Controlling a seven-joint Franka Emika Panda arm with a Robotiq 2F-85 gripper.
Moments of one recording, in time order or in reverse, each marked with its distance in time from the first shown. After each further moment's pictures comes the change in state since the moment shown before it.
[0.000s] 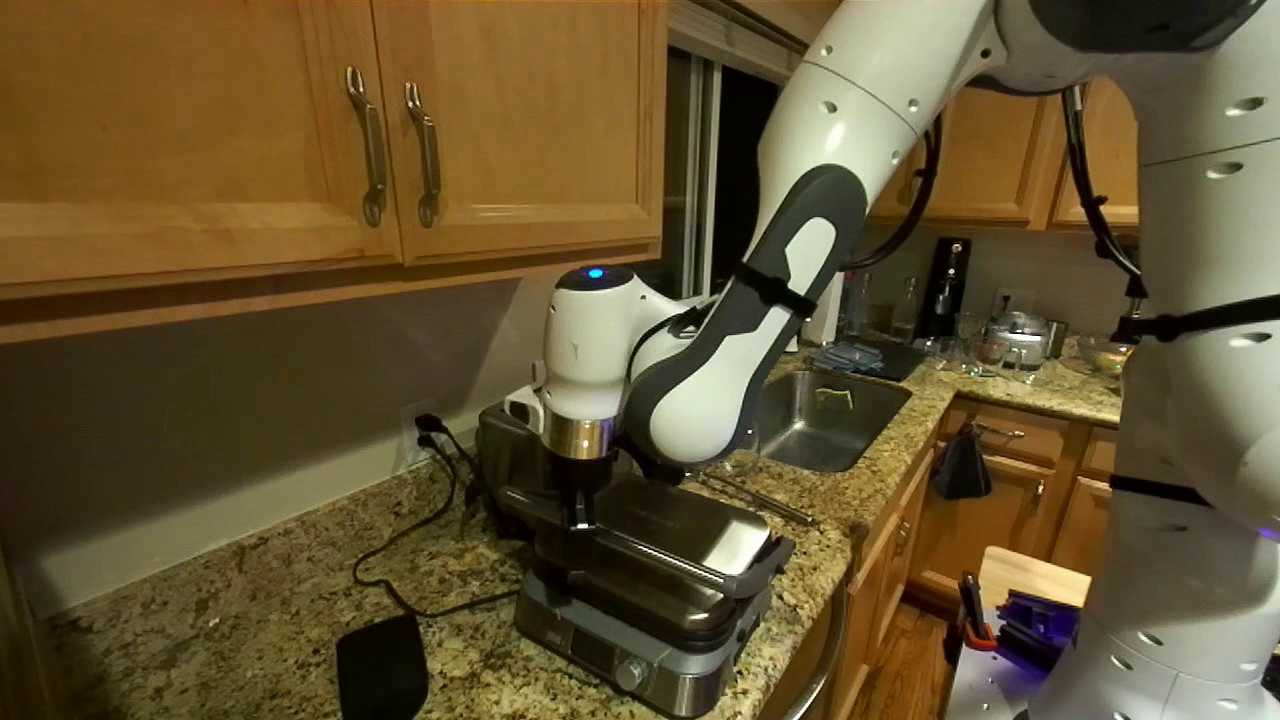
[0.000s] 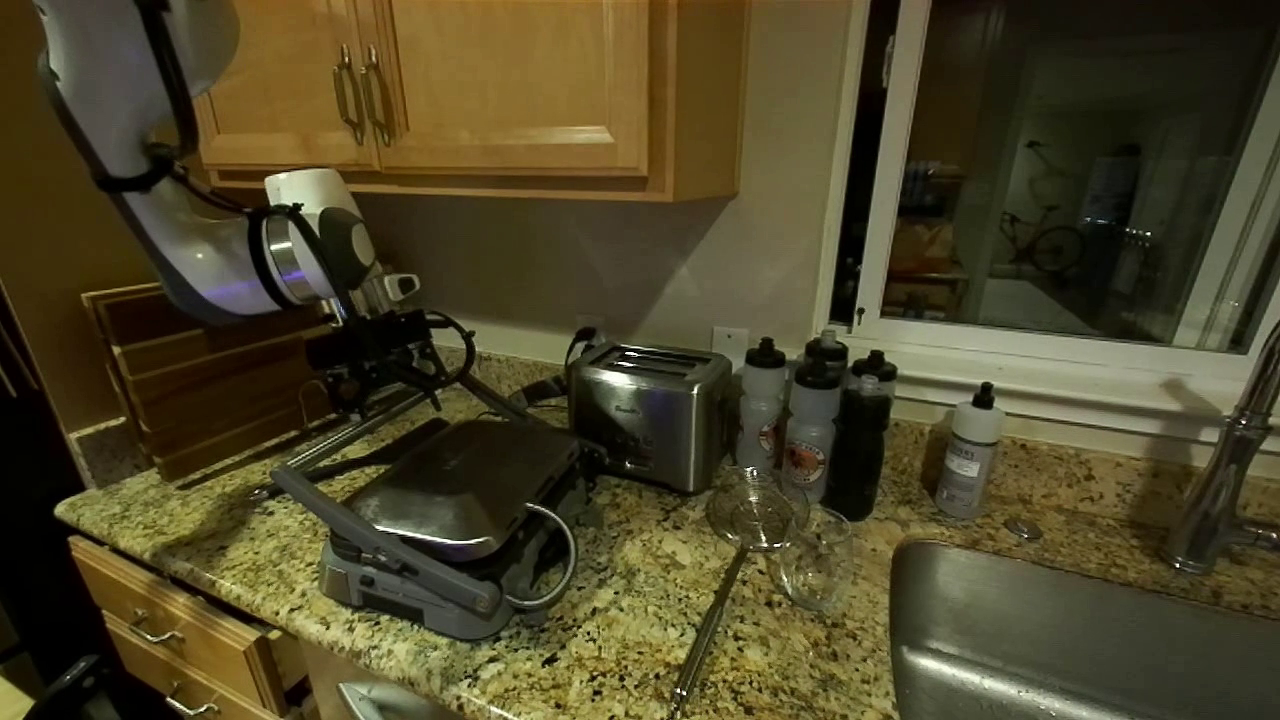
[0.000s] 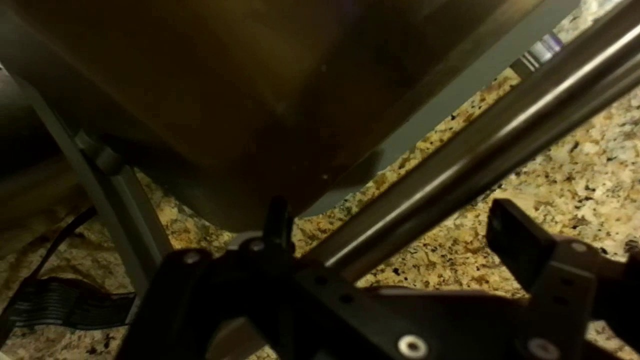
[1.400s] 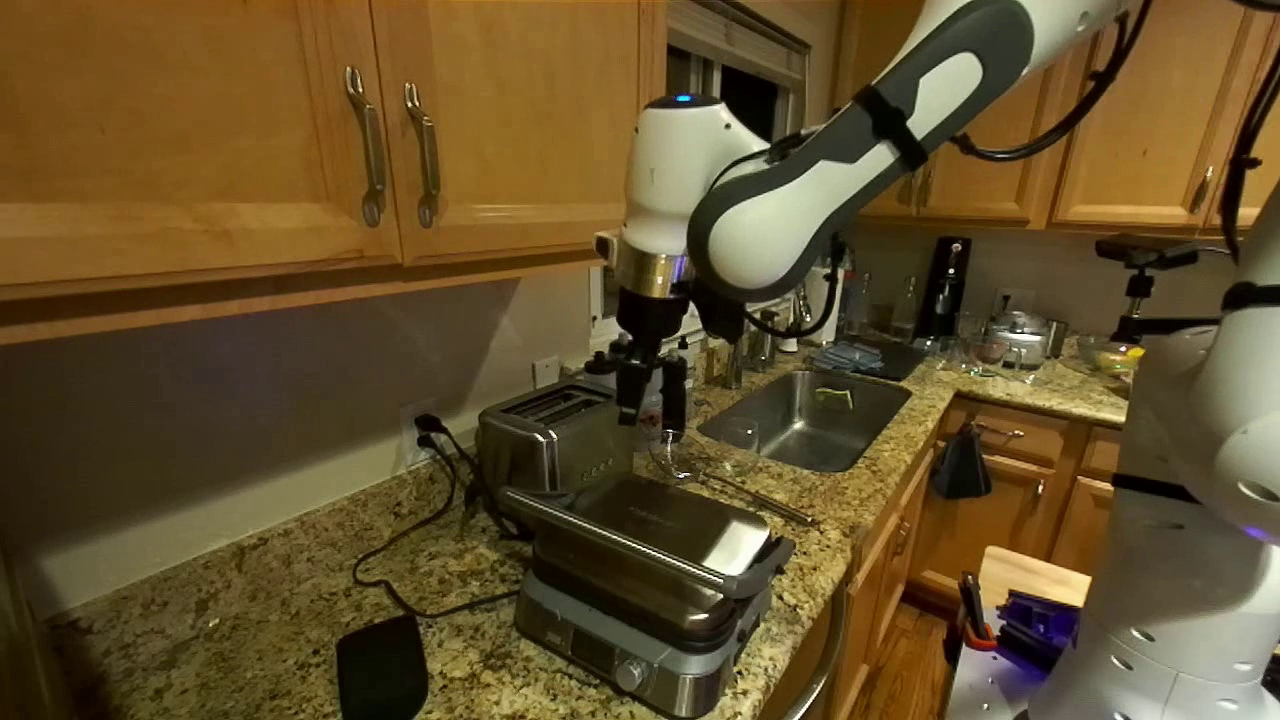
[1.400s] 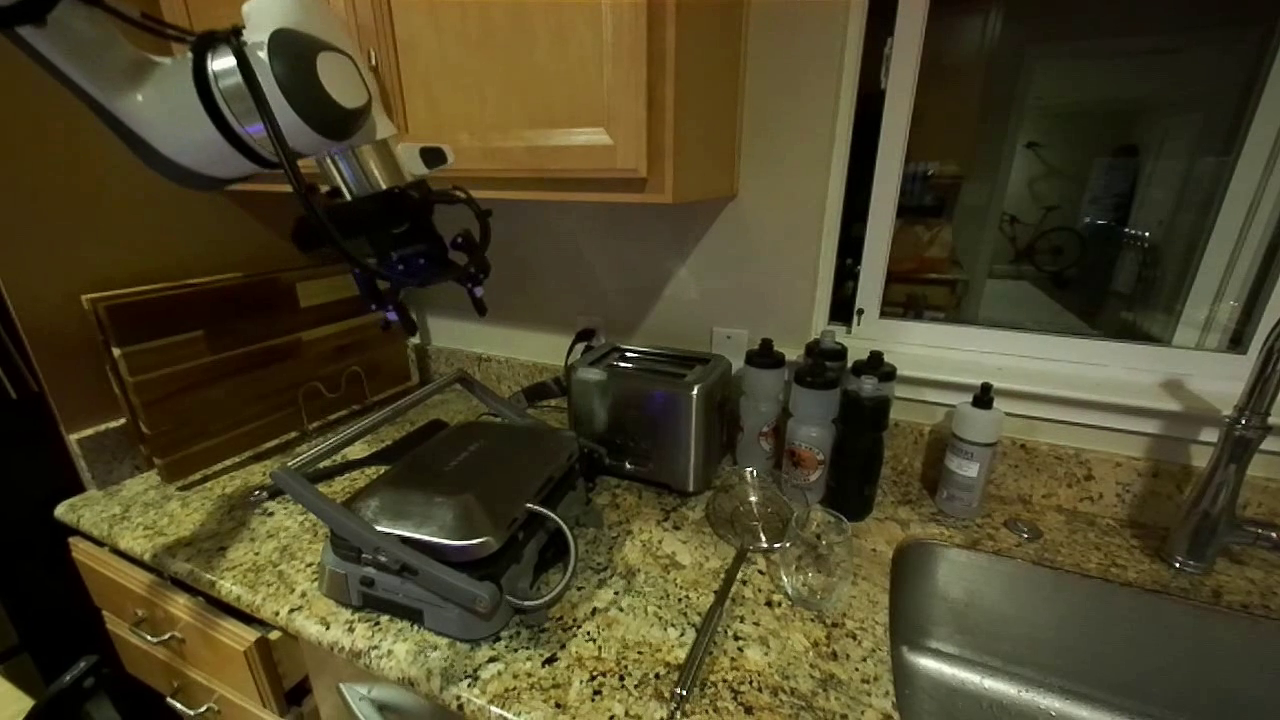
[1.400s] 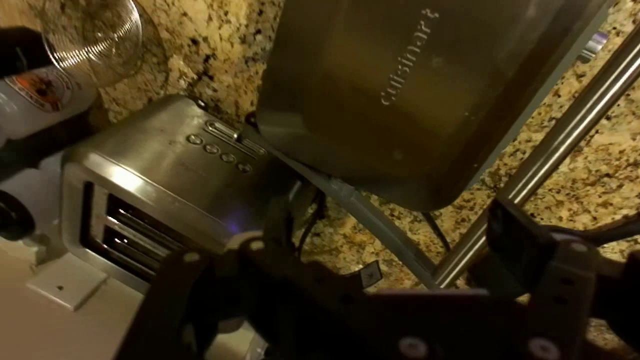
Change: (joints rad) arm -0.094 -0.441 -0.059 -0.111 0.084 -0.240 0.107
